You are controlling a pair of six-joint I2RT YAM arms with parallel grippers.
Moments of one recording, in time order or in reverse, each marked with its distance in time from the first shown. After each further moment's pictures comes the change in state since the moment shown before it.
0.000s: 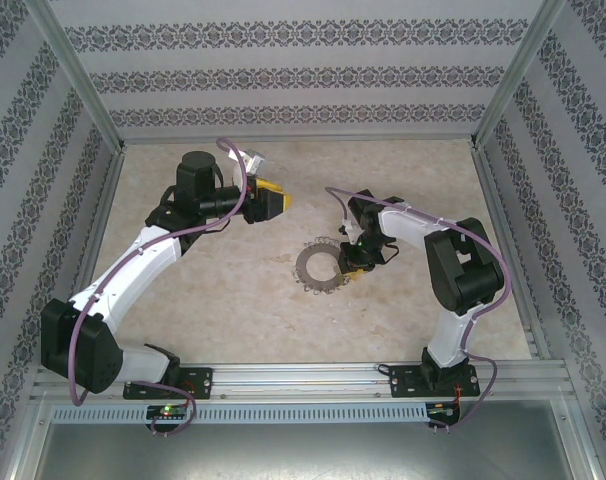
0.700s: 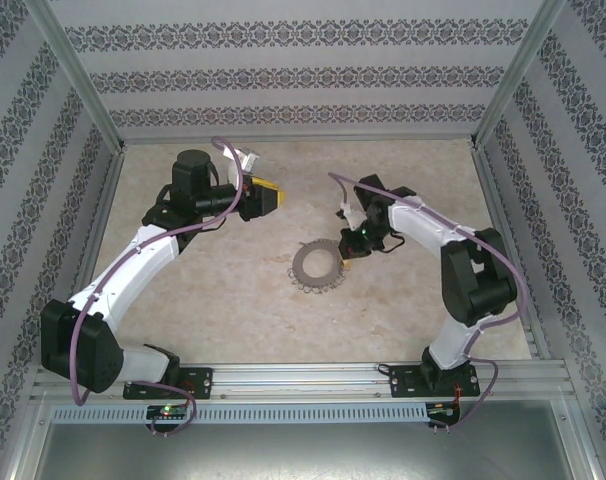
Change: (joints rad) left arm 0.034 0.000 0.000 -0.005 0.000 0.008; right arm -0.021 -0.119 0.085 -0.018 -0.109 -0.121
